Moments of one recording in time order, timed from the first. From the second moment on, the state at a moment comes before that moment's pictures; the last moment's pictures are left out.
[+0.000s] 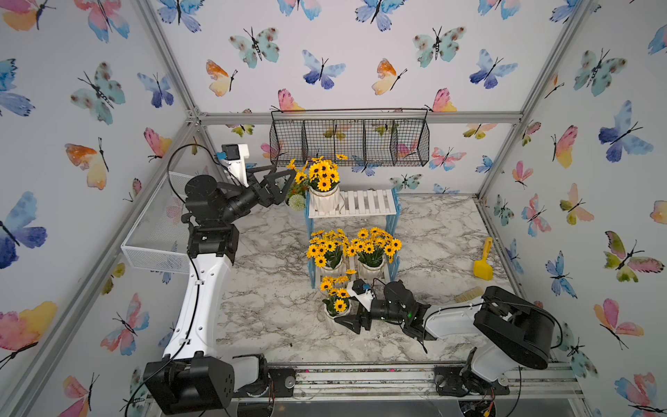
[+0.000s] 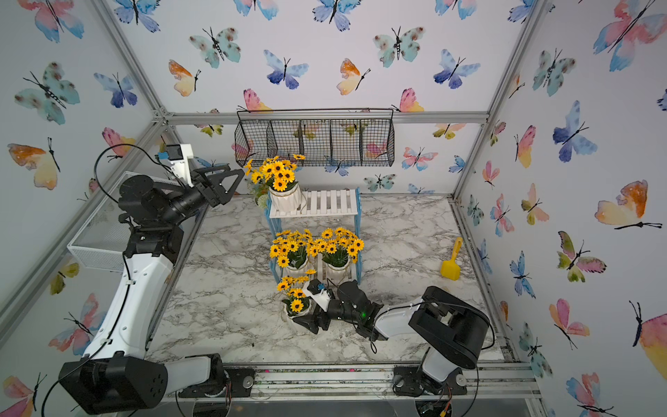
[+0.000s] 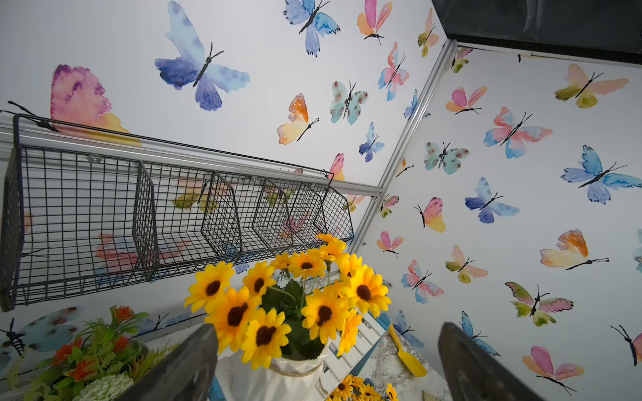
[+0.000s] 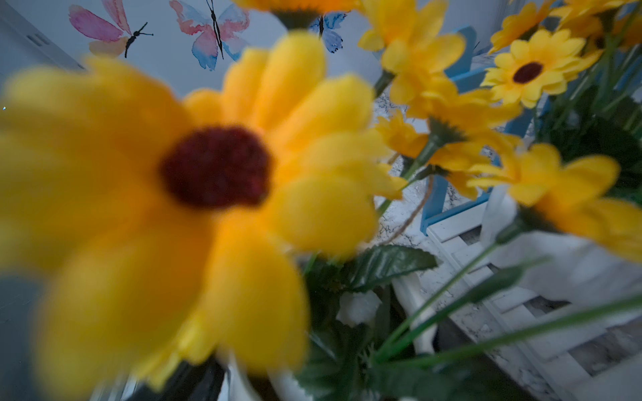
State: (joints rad) left arm 0.05 1.25 1.34 0.12 0.82 -0.54; right arm 1.02 1.63 0.49 0.86 -0.41 0.09
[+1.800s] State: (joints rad) left arm 0.06 1.25 1.27 0.21 0.82 -0.55; right arm 1.07 2.04 0.81 0.98 -0.36 0.05
